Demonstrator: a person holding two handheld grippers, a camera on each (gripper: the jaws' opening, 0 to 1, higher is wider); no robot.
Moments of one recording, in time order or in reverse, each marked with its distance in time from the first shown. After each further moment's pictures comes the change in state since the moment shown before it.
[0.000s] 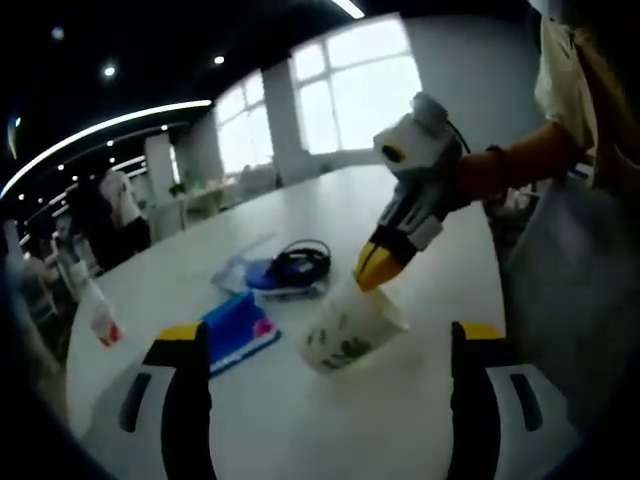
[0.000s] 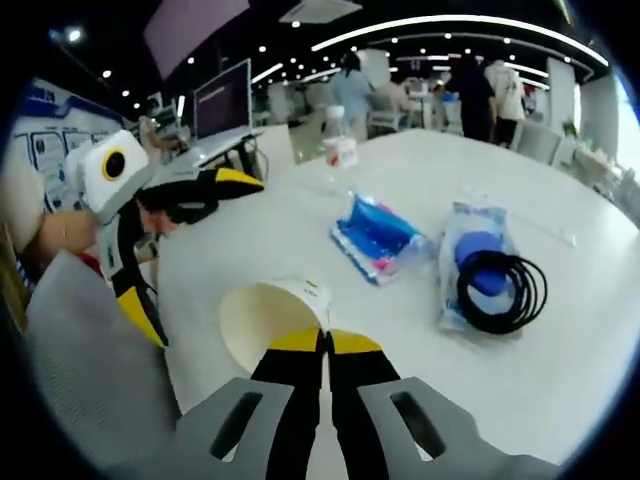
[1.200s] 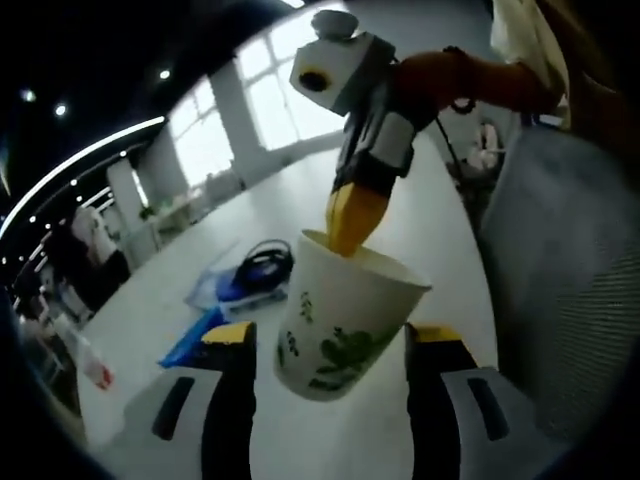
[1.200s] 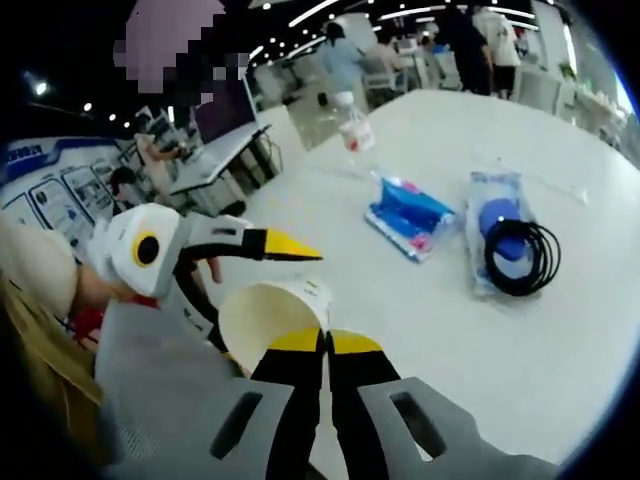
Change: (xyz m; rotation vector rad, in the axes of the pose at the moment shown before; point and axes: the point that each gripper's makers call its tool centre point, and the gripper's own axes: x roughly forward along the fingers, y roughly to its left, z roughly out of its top) left arm 0.017 -0.030 -0.006 0.203 0.066 -0.111; right arm -0.031 0.041 0.019 0.164 0.129 0.083
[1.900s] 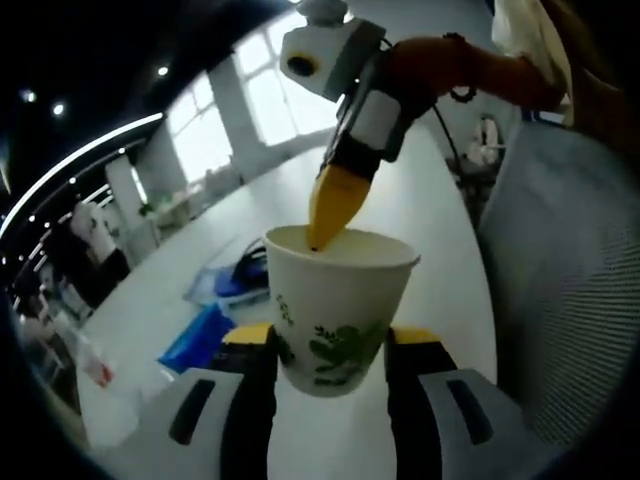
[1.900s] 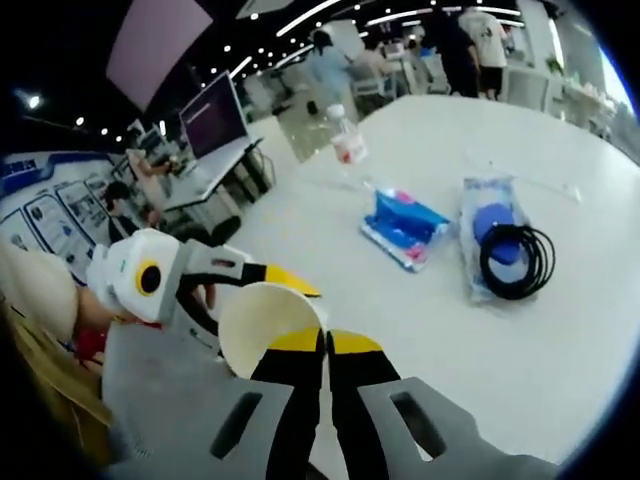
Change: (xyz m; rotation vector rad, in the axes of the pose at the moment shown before) left arm 0.000 -0.002 -0.002 -0.017 0.015 0.000; right arm -0.001 0.000 0.012 0.044 -0.033 -0.026
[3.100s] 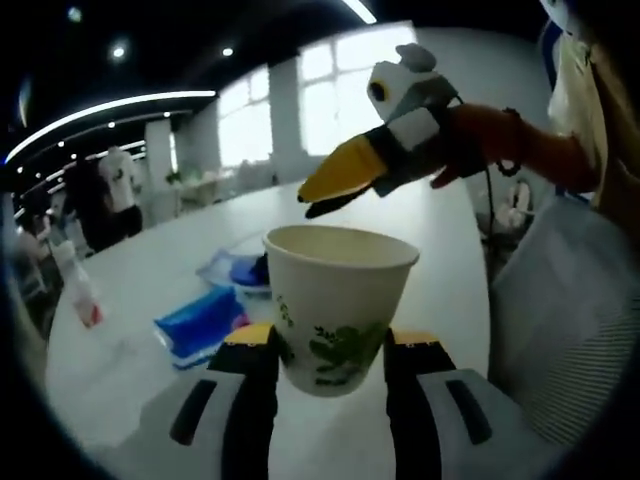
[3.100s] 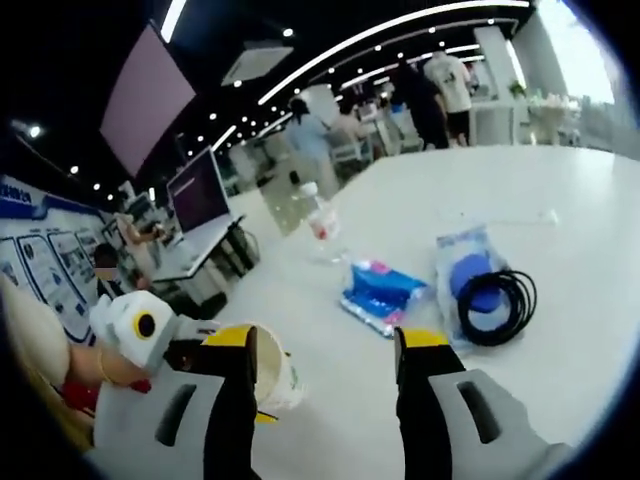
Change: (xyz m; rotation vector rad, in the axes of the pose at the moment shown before) left arm -0.013 0.023 0.003 -0.284 -0.094 0.094; right arm -0.007 -0.031 0.052 0.086 -0.333 -0.089
